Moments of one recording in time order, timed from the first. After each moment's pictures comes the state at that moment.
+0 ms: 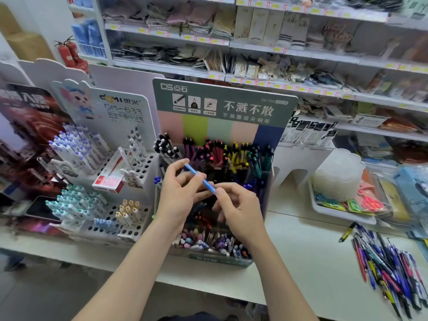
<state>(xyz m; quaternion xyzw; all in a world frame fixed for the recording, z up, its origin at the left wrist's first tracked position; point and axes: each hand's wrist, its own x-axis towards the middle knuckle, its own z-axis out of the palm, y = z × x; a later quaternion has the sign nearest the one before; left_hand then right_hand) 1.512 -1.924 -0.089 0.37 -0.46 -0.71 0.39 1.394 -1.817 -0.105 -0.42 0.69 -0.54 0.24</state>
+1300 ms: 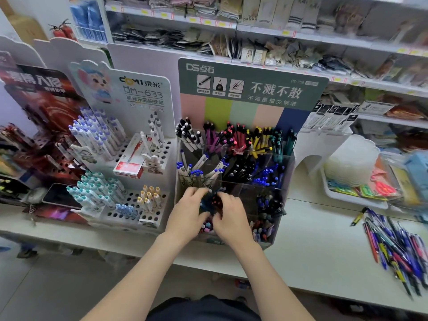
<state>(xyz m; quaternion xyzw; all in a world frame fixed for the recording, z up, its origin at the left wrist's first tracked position) 1.581 -1.942 -0.208 0.38 -0.86 -0.31 0.15 1.455 -1.845 -0.222 -0.48 0.82 -0.29 0.12</state>
